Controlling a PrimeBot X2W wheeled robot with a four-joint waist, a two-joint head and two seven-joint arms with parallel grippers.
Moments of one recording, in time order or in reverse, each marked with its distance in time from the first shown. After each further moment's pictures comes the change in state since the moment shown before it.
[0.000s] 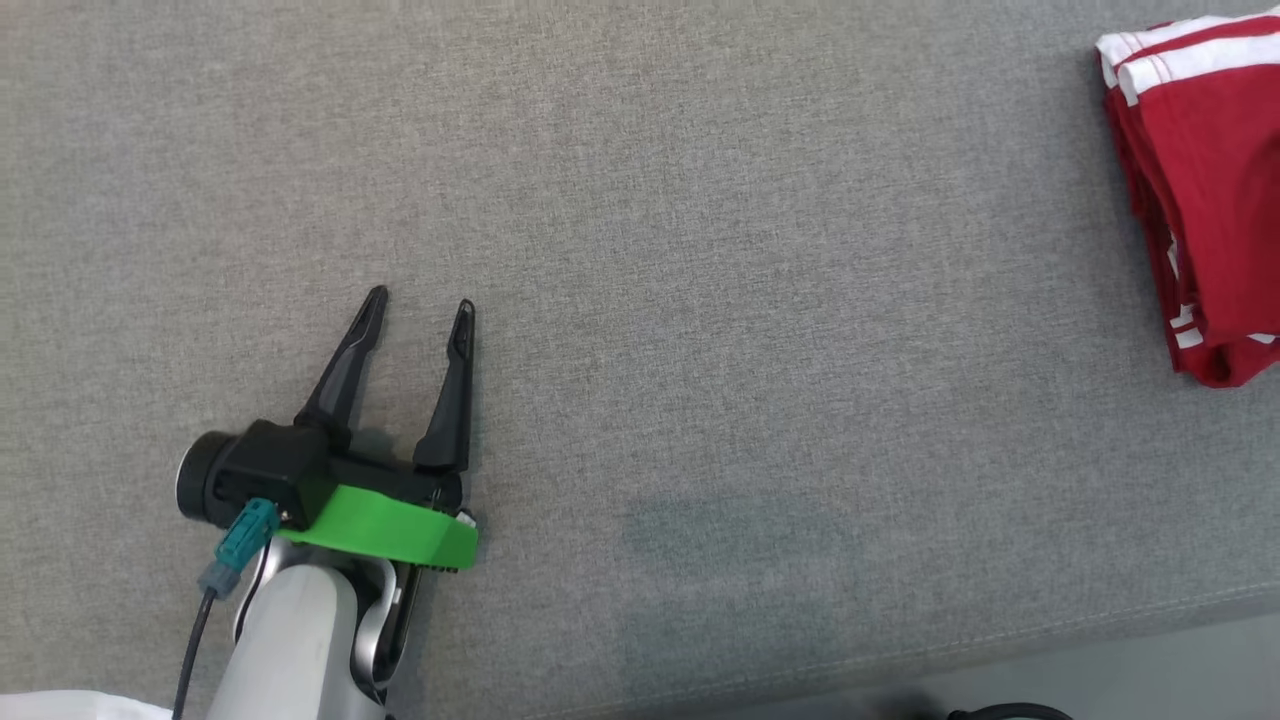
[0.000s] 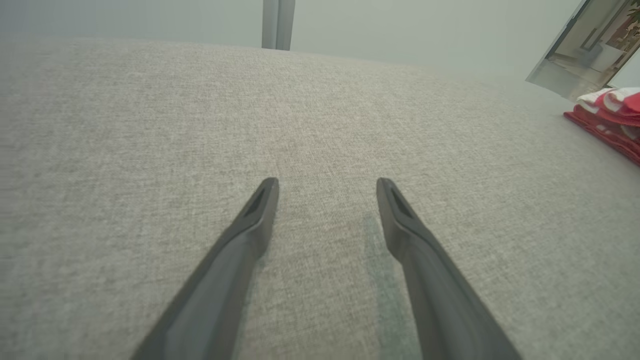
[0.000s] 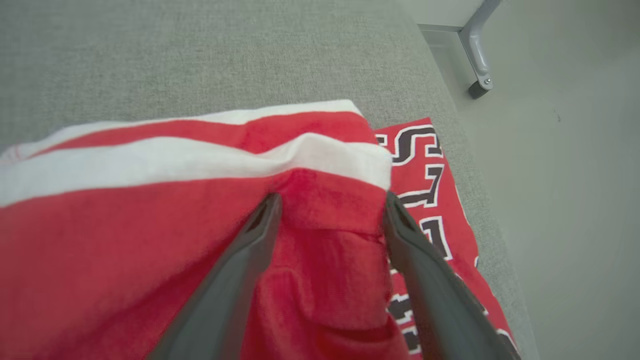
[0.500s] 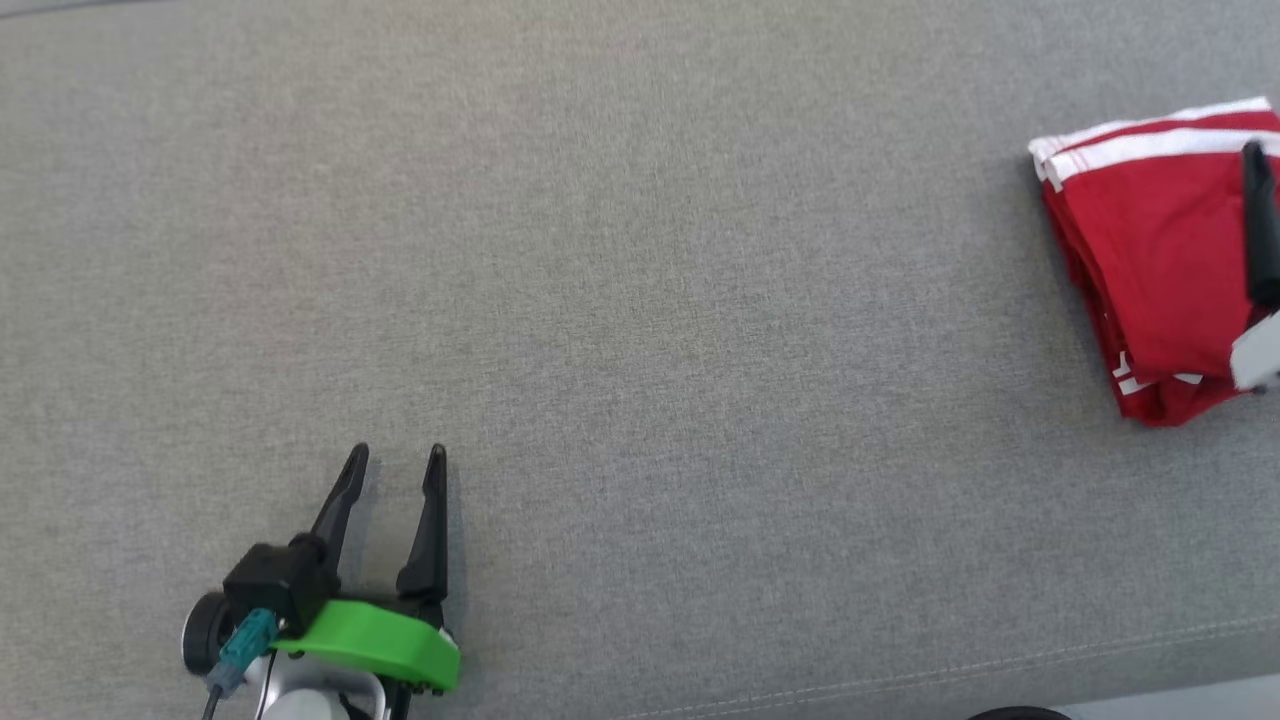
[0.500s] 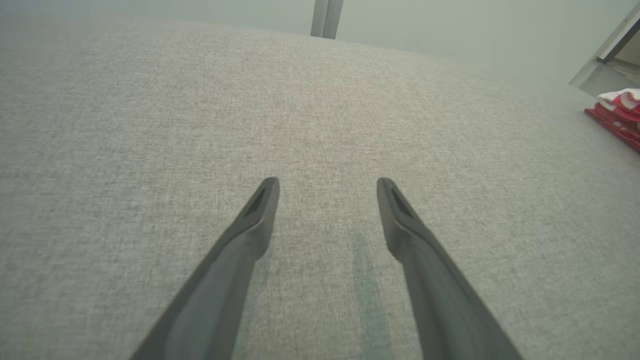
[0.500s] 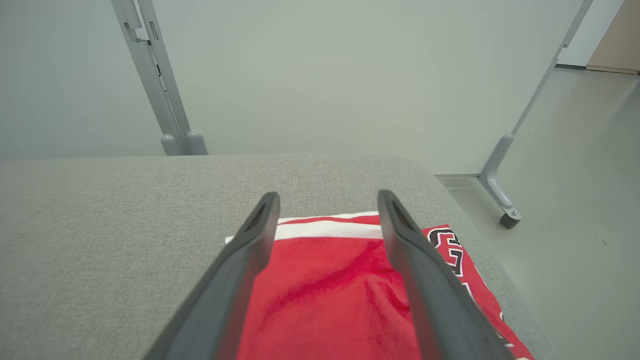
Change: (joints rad) left arm 0.156 -0.029 0.067 0.087 -0.023 0.000 0.001; right arm 0.263 0.062 0.000 -0.190 0.048 0.000 -0.483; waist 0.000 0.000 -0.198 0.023
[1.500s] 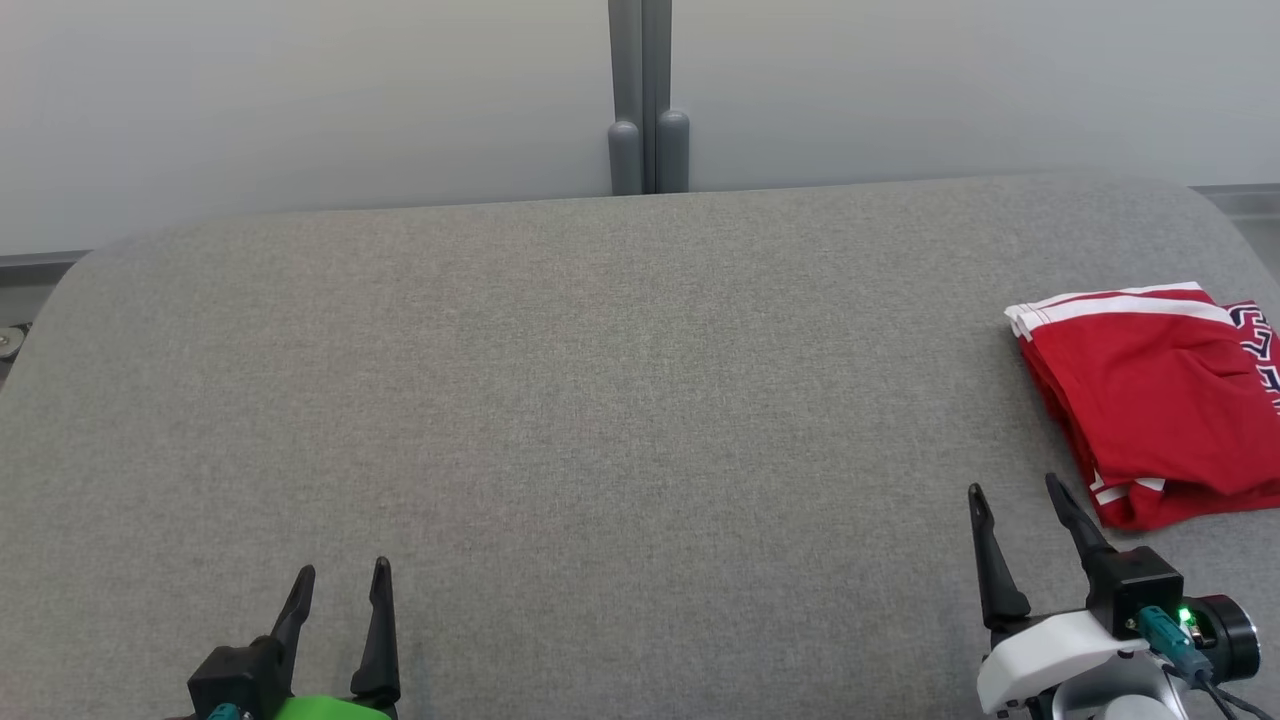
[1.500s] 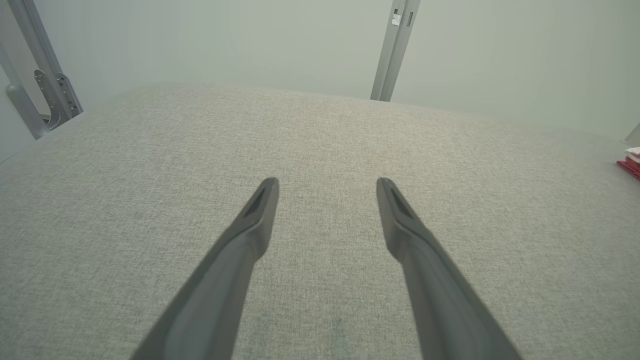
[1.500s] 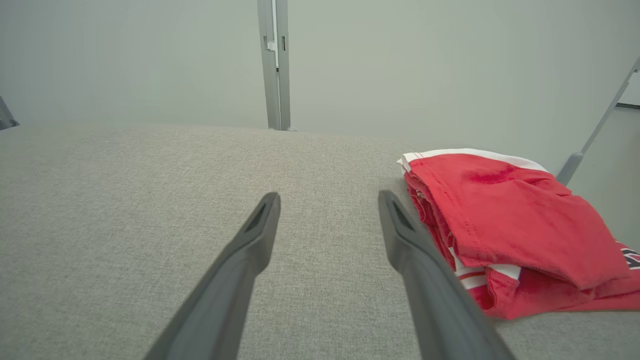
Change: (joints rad) left arm 0.162 -0.008 0.123 0.072 0.034 0.004 0.000; right arm 0.502 0.466 -0.015 -0.077 -0.453 0.000 -0.240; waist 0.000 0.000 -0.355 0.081
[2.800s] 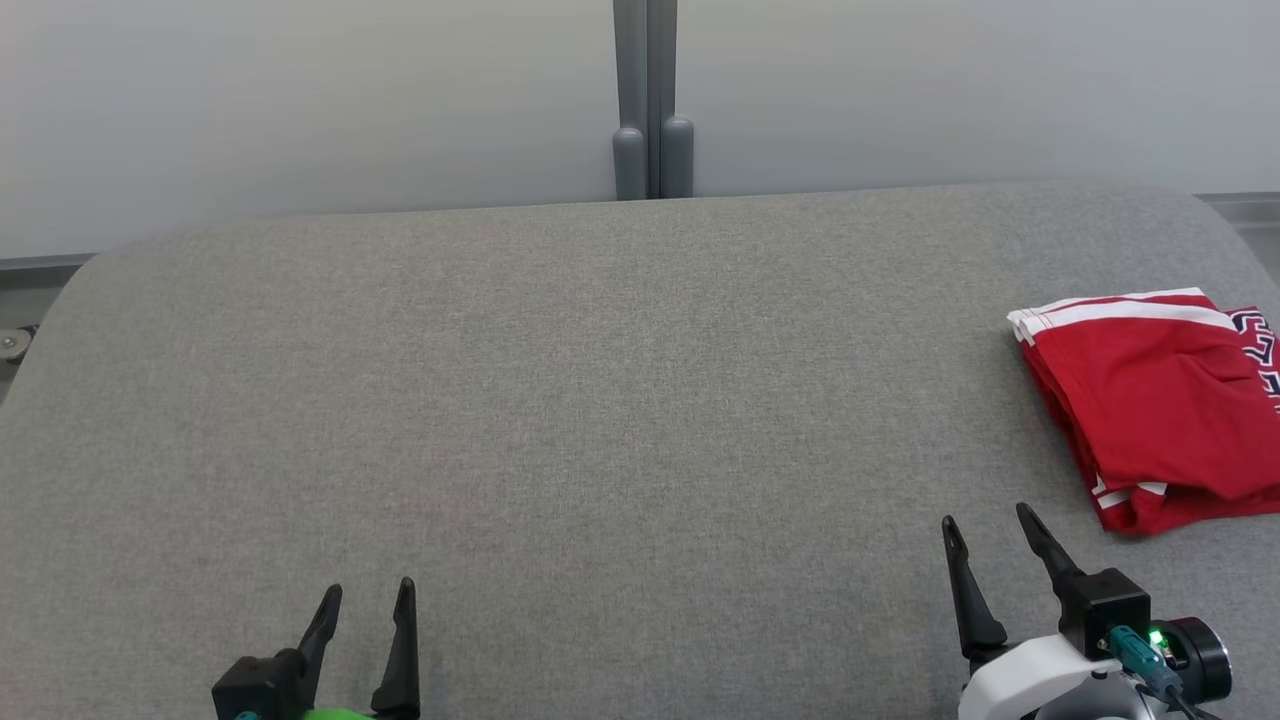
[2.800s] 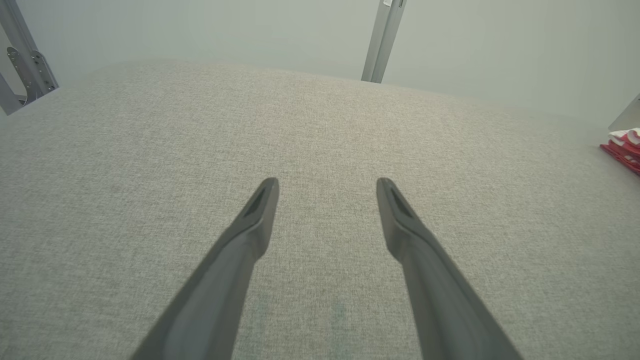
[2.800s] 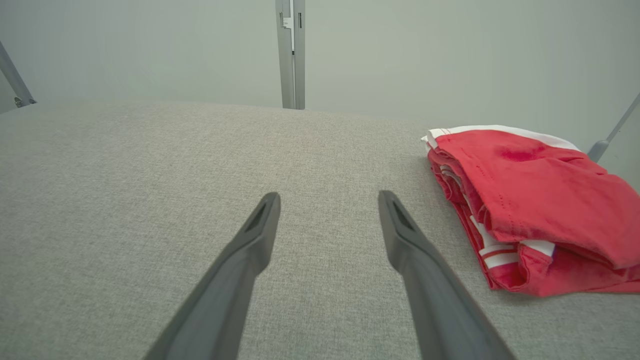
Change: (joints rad) left arm 0.003 0.016 -0.058 0.045 -0.044 -0.001 0.000; right arm 0.019 0.006 0.045 0.040 -0.004 0.000 0.000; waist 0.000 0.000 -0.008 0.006
